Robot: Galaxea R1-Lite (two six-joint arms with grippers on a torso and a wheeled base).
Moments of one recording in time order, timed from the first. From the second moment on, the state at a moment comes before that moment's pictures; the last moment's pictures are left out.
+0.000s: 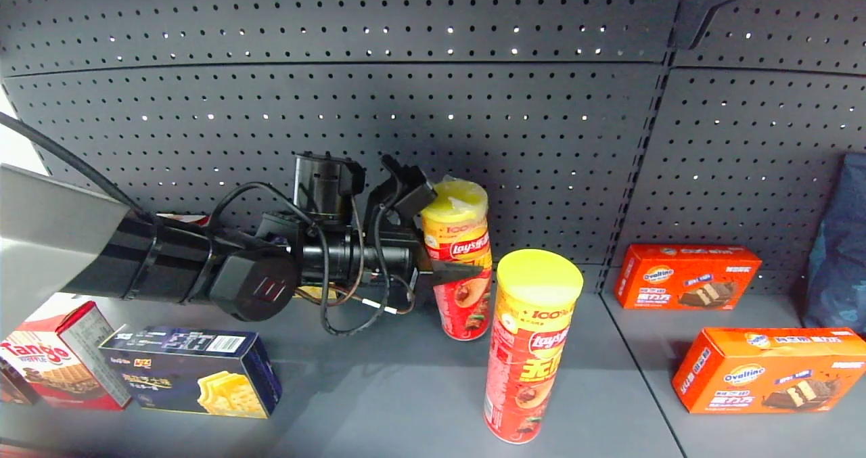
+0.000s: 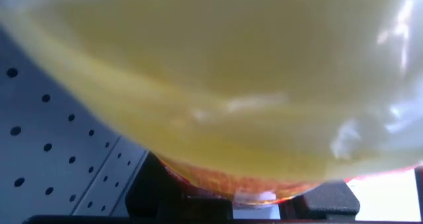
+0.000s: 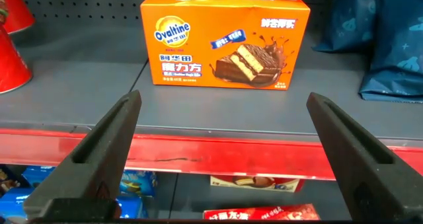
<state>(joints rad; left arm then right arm) -0.45 1.99 -1.19 -0.46 -0.75 0.31 0.00 0.00 0.00 -0.01 0.01 -0.01</state>
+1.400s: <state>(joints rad) -0.45 2.07 -1.30 -0.32 -0.75 0.36 0.00 0.00 0.00 -0.01 0.01 -0.01</state>
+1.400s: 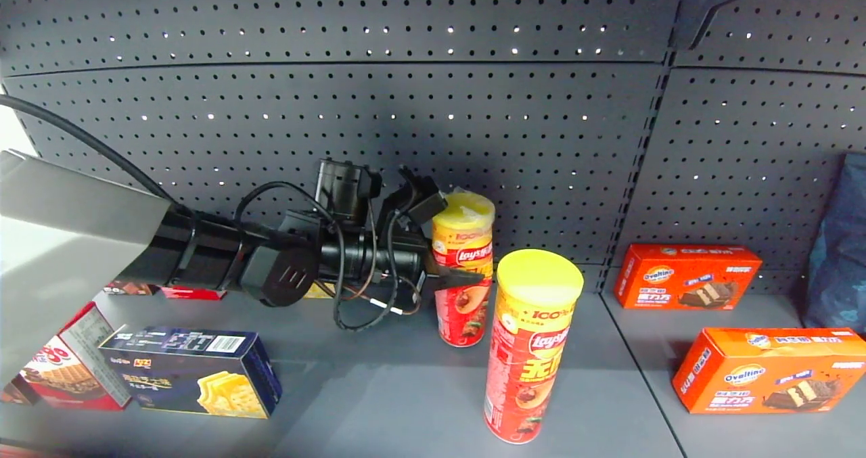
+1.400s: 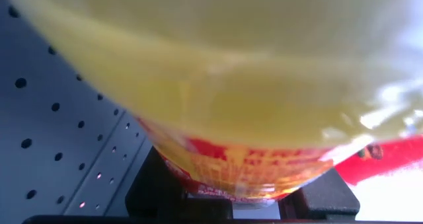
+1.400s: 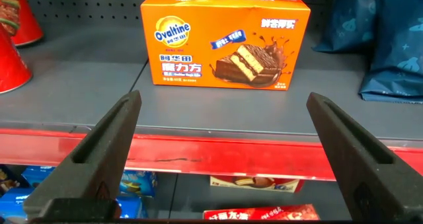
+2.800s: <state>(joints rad) -0.47 2.14 -1.41 -0.24 -0.75 0.42 0.00 0.00 0.00 -0.01 0.01 -0.01</state>
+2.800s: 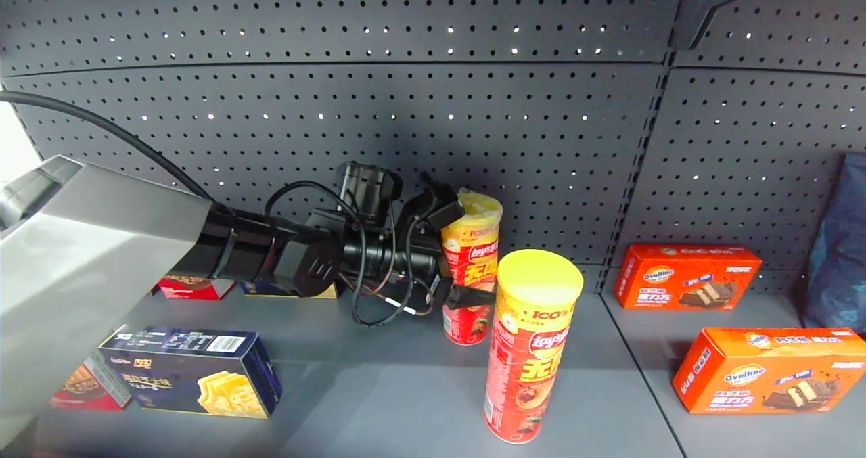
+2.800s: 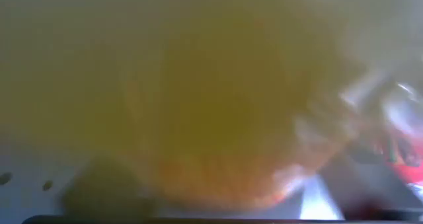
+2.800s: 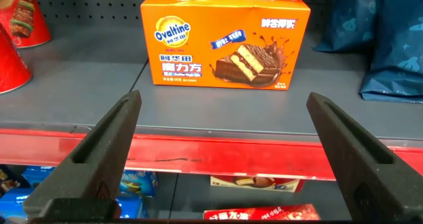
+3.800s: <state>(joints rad) -0.43 2.00 -1.19 -0.26 -0.54 0.42 0.00 0.00 0.00 -0.01 0.01 -0.01</state>
